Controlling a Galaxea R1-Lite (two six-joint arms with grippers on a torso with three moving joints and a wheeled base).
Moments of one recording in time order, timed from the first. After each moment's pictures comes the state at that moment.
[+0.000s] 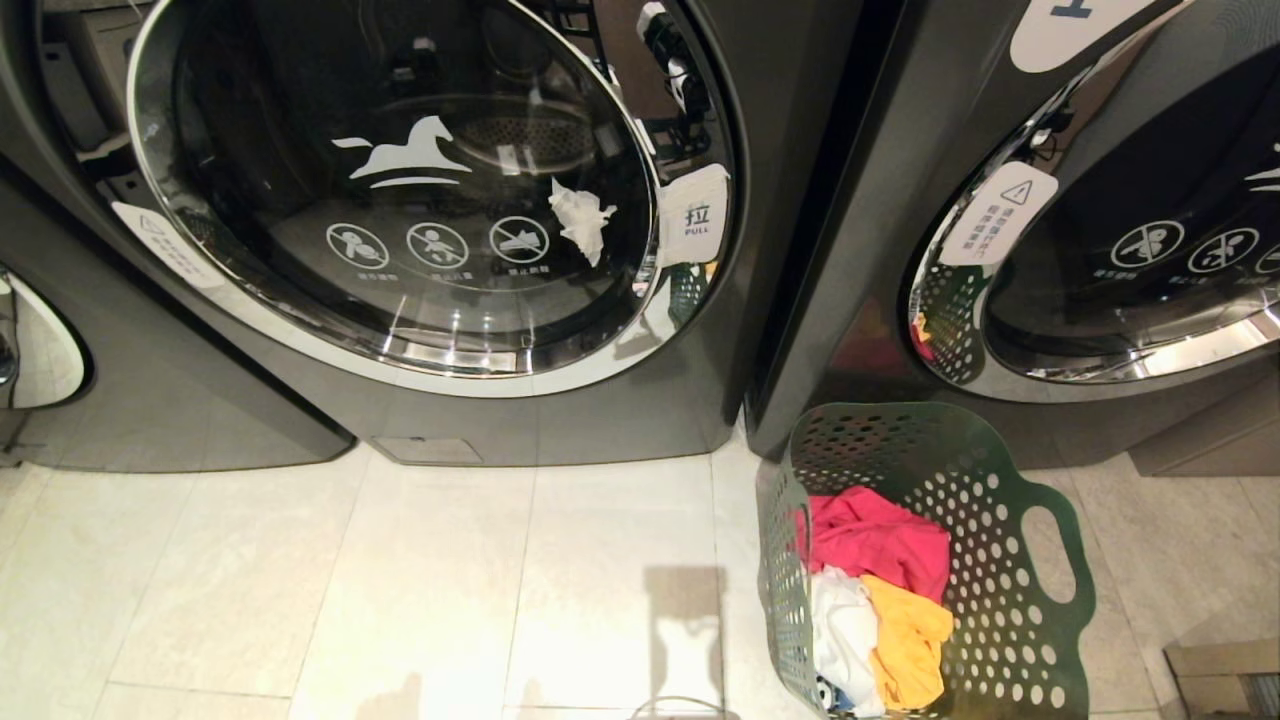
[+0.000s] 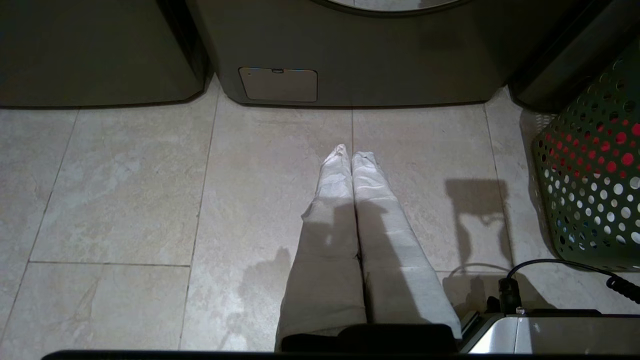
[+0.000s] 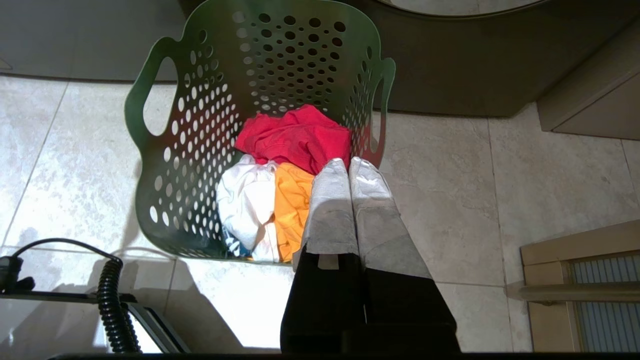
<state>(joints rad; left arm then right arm) 0.00 0.00 0.00 0.00 0.00 0.00 0.00 0.00 0.00 0.00 0.01 -0.07</state>
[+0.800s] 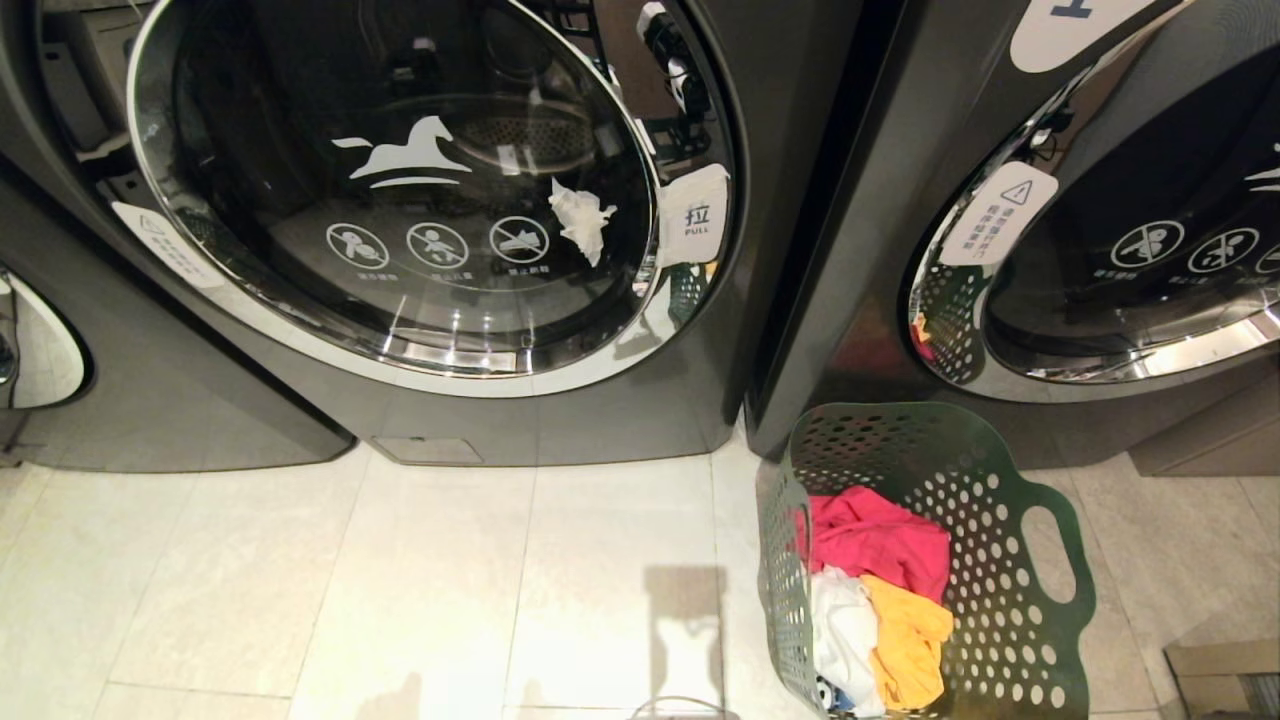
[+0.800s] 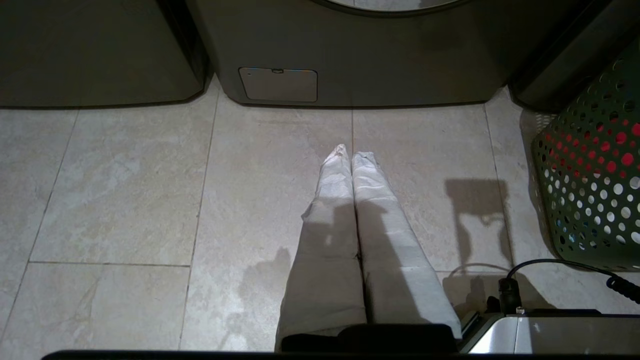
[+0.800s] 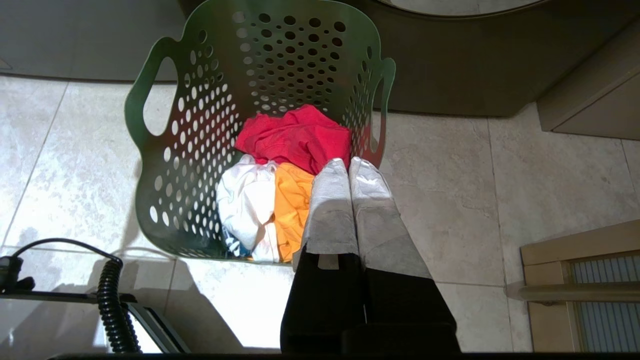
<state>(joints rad) 0.00 0.00 0.00 0.00 0.00 0.00 0.00 0.00 0.00 0.00 0.01 -0.07</state>
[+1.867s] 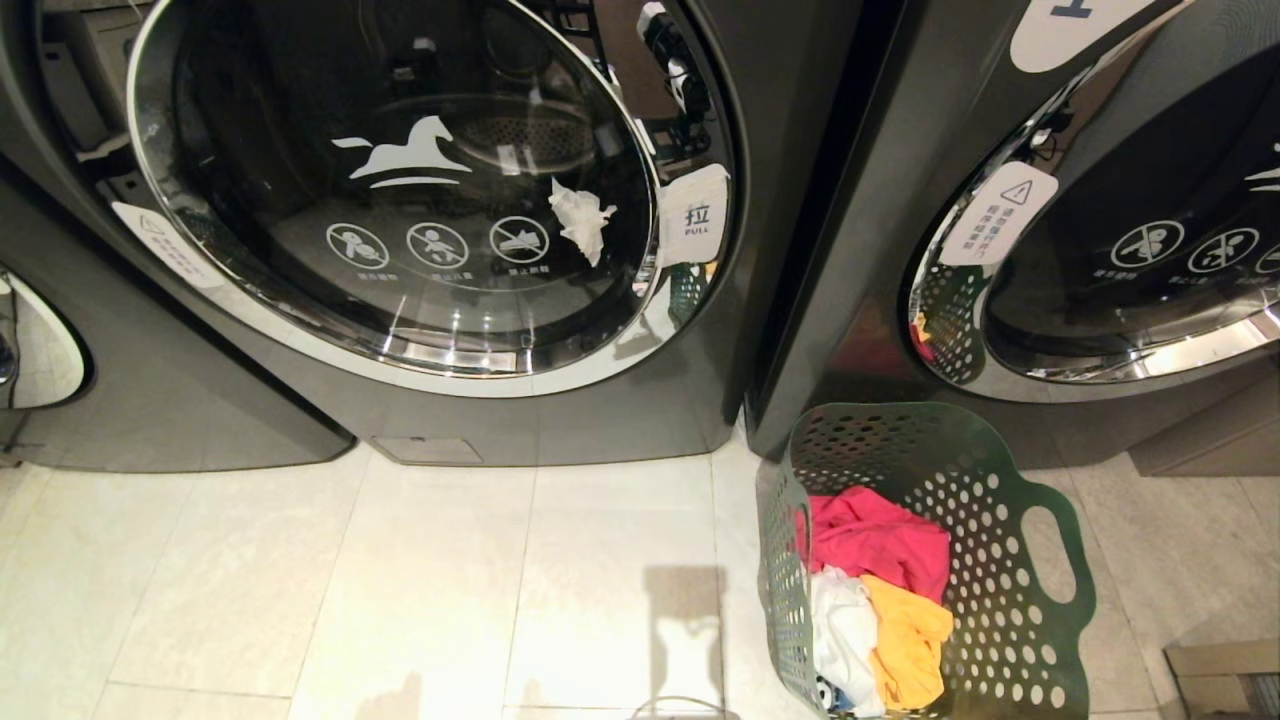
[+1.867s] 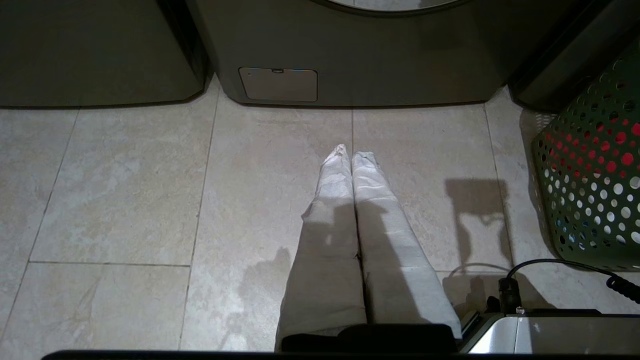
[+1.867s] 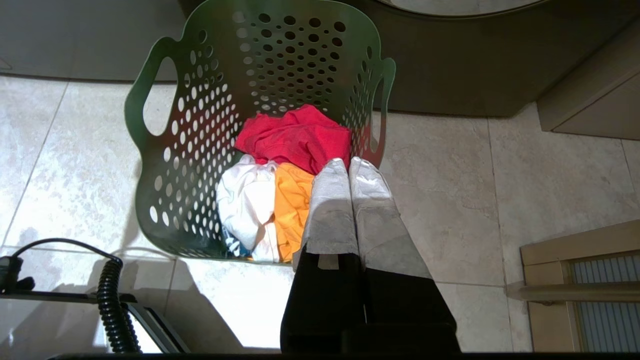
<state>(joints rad) 0.00 0.00 0.00 0.00 0.00 0.00 0.00 0.00 0.00 0.00 0.01 -0.07</state>
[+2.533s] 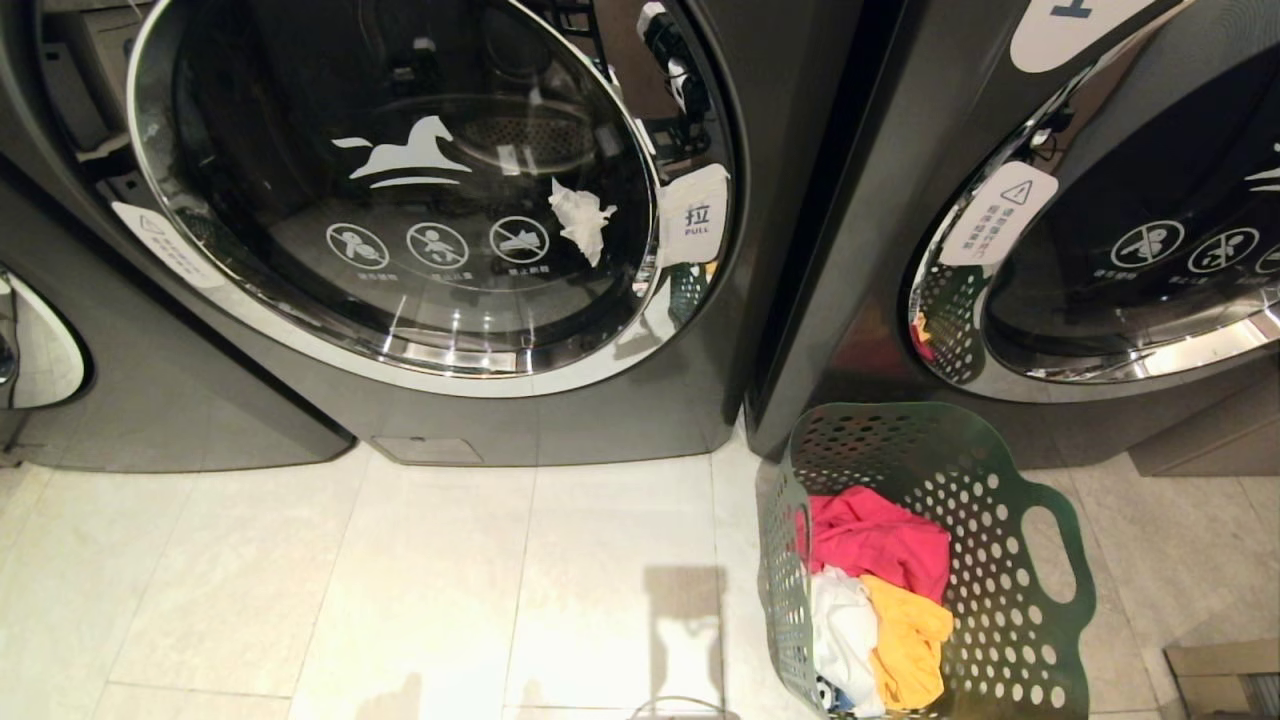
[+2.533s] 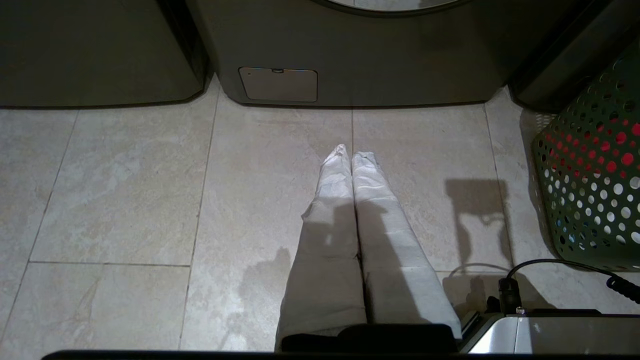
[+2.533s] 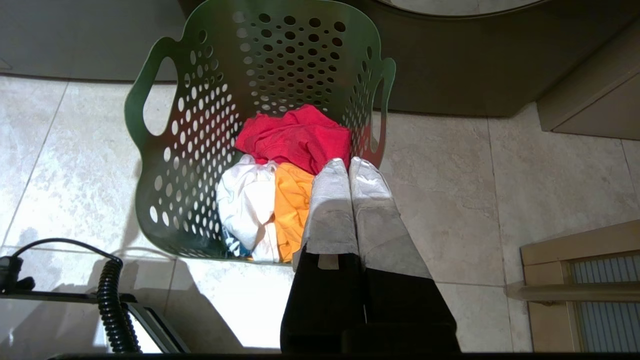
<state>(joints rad) 0.00 0.00 0.00 0.00 0.00 0.00 0.00 0.00 0.00 0.00 0.01 -0.07</state>
